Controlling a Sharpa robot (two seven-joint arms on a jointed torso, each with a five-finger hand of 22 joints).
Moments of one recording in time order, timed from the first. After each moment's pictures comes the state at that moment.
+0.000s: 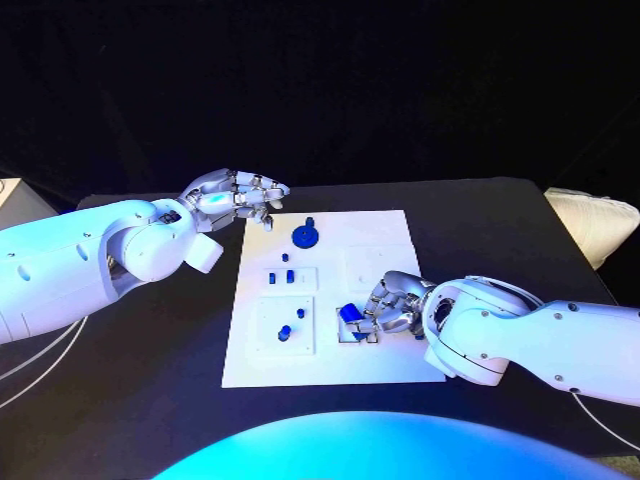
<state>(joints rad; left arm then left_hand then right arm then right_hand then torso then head) 1.15 -0.86 -0.02 1.40 -0.19 0.05 0.22 1.29 -0.21 0.41 0.09 0.19 0.81 0.18 0.31 0.36 0.86 0.12 0.77 0.30 1.02 0.05 1.14 0.57 0.17 0.94 0.15 0.82 0.68 1.11 -0.84 -0.24 1.82 -1.10 -0.36 -0.58 1.19 -0.10 0.03 0.29 0.38 1.05 0.07 0.34 0.45 1.44 0.00 1.31 1.31 1.46 -0.06 1.54 1.31 0.07 1.47 0.05 1.31 1.31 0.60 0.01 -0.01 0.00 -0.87</state>
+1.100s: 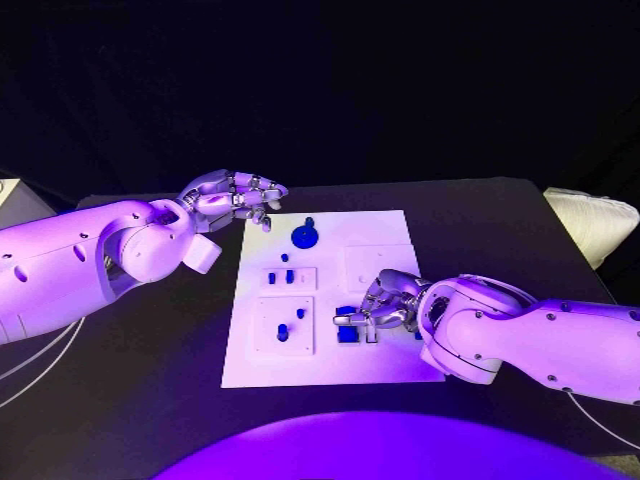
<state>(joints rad) 1.15 -0.87 -0.02 1.41 -0.19 0.05 0.22 1.30 -0.20 0.41 0.09 0.19 0.81 0.18 0.31 0.36 0.86 0.11 0.77 0.30 1.02 0.05 1.14 0.57 0.17 0.94 0.15 0.82 0.68 1.11 -0.82 -0.24 1.82 -1.13 -0.37 -0.58 0.99 -0.12 -0.12 0.30 0.13 1.05 0.07 0.38 0.46 1.44 -0.01 1.30 1.31 1.46 -0.06 1.54 1.31 0.07 1.47 0.05 1.31 1.31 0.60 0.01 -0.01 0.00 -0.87</state>
